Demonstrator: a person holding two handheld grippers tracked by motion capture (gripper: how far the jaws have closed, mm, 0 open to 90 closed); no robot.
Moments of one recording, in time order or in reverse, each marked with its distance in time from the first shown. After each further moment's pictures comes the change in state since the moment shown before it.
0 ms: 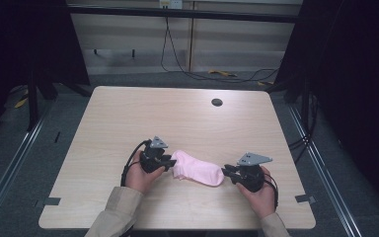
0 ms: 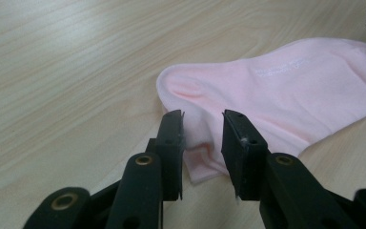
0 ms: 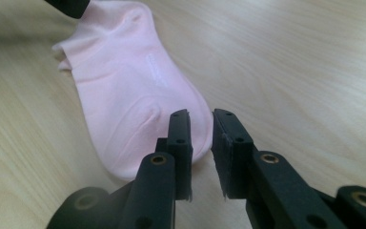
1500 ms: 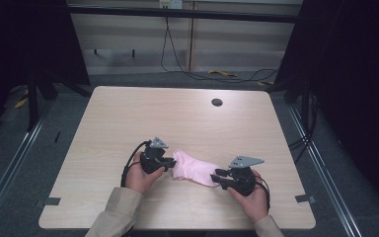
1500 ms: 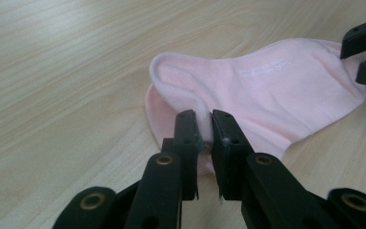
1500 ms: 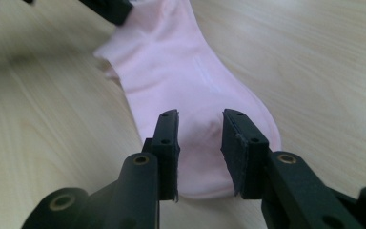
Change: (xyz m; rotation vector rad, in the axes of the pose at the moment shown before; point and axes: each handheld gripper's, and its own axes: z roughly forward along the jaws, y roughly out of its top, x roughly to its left) left arm -0.004 0.003 -0.005 0.011 -0.043 -0.018; right arm 0.022 0.005 0.009 -0.016 0.116 0.057
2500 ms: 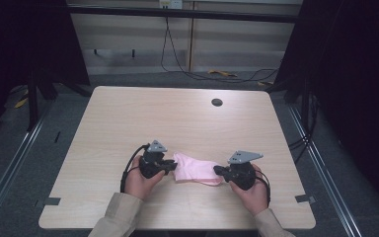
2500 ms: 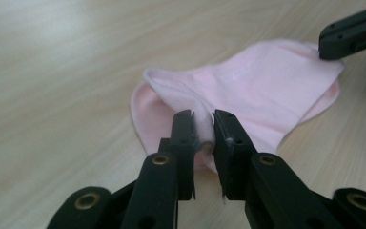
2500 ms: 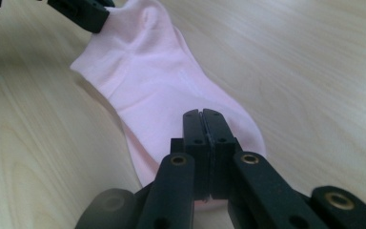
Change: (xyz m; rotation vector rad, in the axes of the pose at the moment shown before) left arm -0.010 -0.016 -0.001 -0.032 -0.009 -0.027; right arm -0.009 0.010 0.002 0.035 -0.039 -0.079
